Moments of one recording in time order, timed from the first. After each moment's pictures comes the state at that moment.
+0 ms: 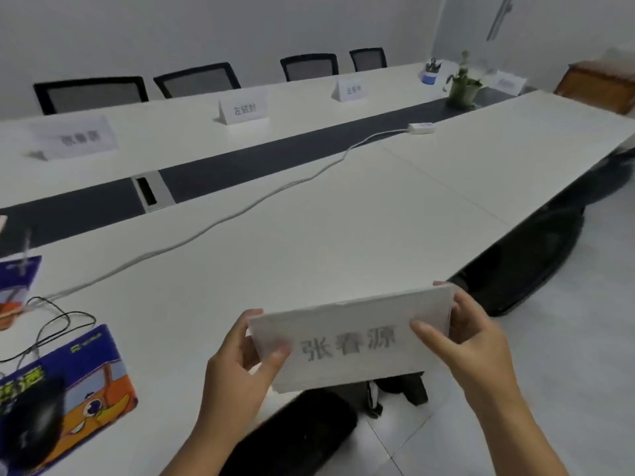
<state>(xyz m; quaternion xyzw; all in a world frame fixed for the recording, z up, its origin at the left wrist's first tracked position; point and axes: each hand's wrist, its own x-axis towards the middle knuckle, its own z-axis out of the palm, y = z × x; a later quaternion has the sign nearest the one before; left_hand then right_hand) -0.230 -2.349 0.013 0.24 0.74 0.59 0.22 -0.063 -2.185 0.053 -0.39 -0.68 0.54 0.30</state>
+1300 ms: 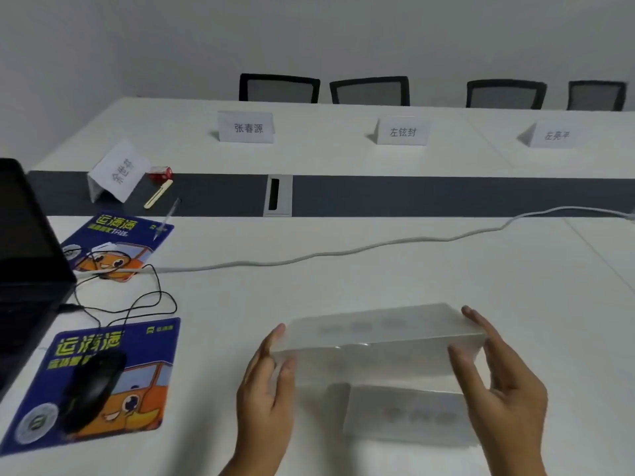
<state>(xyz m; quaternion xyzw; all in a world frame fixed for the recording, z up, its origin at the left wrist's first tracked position) -0.328 -2.256 -0.033 0.04 0.78 0.62 -0.08 -0.267 -2.059 0.021 -0.19 -0.77 0.53 0.30</state>
